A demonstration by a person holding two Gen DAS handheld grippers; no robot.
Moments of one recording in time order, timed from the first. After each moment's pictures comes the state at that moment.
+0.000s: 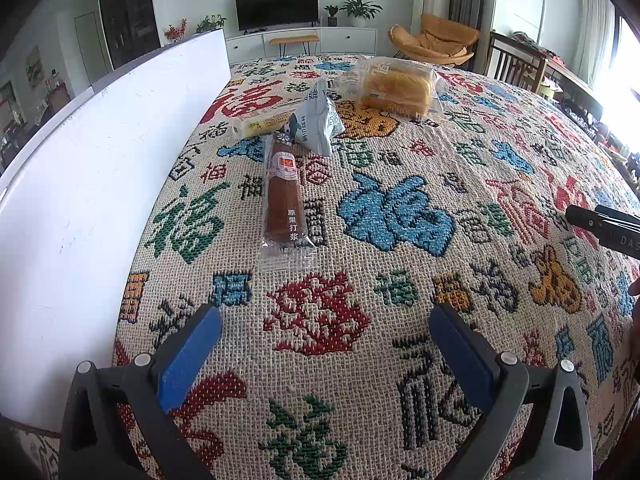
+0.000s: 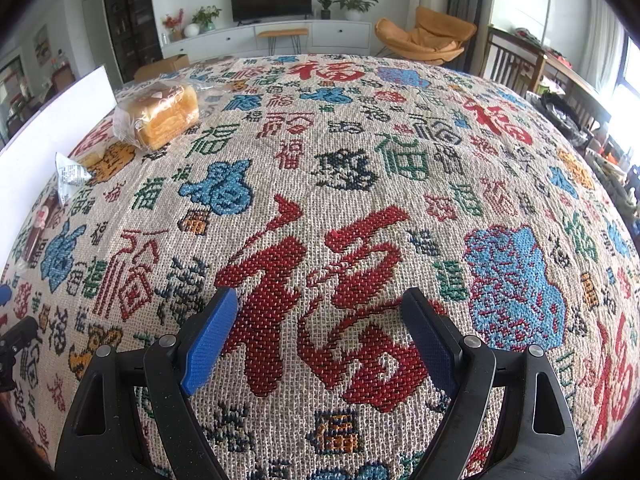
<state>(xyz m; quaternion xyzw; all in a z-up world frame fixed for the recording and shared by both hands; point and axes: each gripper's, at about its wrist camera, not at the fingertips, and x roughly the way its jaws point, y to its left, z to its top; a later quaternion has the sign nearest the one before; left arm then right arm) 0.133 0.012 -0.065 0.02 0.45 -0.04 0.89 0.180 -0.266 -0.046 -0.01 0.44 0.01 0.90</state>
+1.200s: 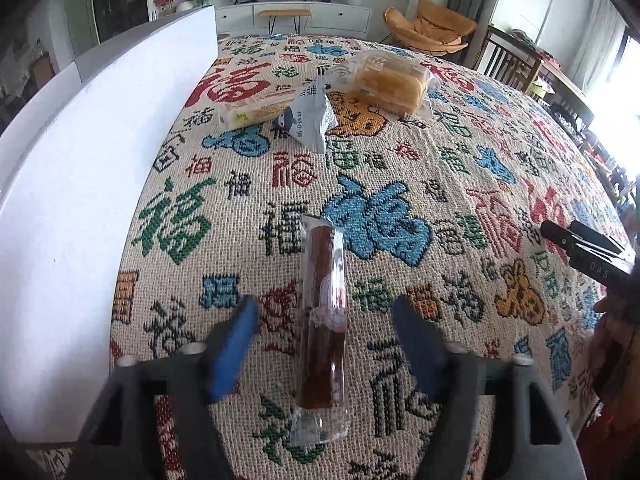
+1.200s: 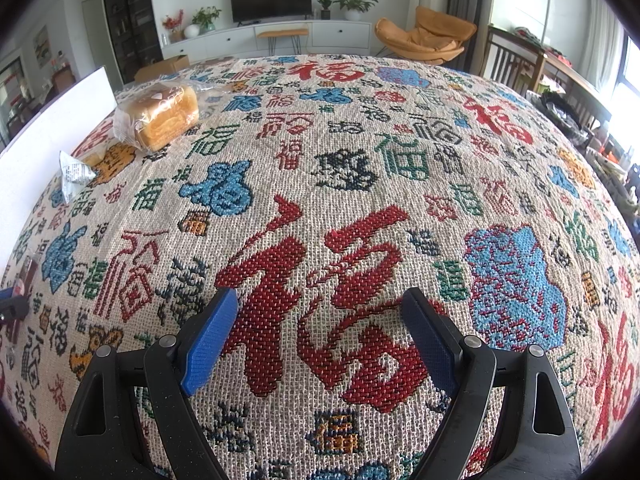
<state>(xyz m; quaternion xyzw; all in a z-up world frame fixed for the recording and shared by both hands) 0.156 0.017 -0.049 -0.01 0.49 -0.07 0.87 0.180 -0.267 -0.046 0.00 0.44 0.01 0.90</state>
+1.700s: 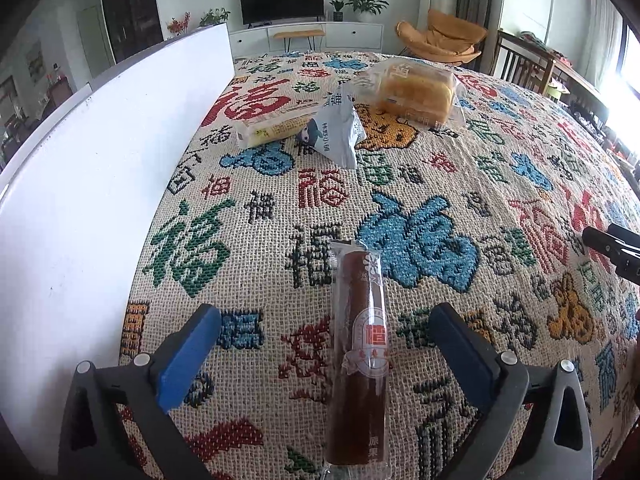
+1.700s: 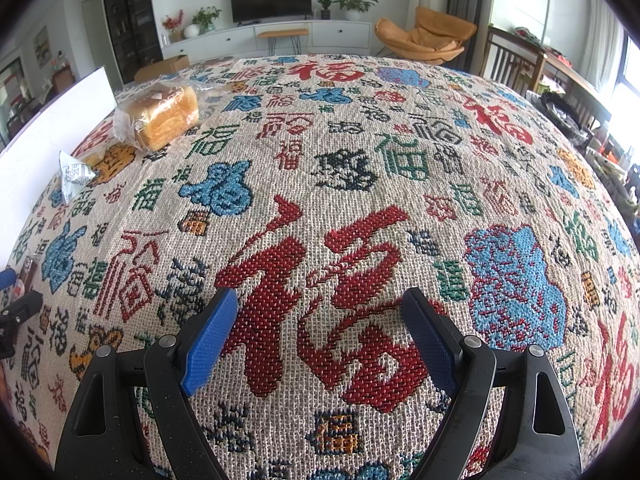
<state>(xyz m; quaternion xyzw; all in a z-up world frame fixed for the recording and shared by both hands) 0.166 0.020 -0.068 0.02 0.46 -0.03 0.89 0.180 -0.266 -0.046 0.00 0.44 0.01 0.90</state>
